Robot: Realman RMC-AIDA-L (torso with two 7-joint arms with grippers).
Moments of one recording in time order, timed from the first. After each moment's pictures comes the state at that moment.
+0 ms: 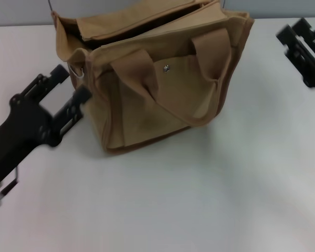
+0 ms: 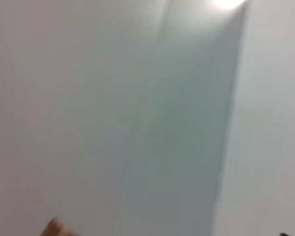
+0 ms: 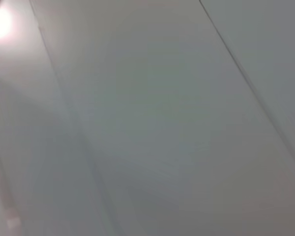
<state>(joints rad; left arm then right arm) -0.35 -2.07 0.34 0.09 1.72 1.83 -0.68 0.47 2.08 0.28 -0.09 -2.12 -1.74 0.85</state>
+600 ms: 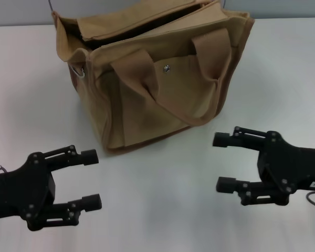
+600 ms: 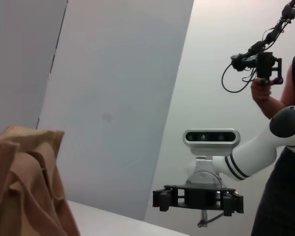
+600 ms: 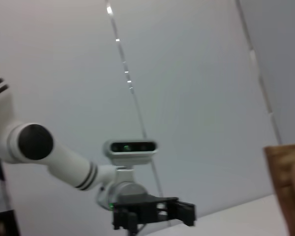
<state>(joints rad) -0.35 -1.96 0.74 0.39 1.85 2.00 -1.01 0.52 2.08 -0.32 -0.39 -2.25 -2.01 1.00</state>
